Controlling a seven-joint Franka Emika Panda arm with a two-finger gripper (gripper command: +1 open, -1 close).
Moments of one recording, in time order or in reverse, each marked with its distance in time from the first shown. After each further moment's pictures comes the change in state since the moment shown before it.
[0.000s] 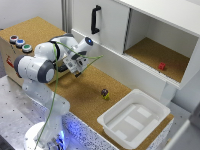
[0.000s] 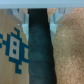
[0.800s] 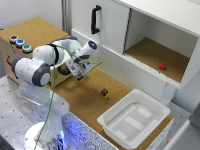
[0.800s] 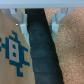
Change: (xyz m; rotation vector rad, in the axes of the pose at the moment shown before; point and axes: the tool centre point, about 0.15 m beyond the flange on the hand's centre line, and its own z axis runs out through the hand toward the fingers) arm 0.005 0.038 -0.019 -0.002 0.051 0.092
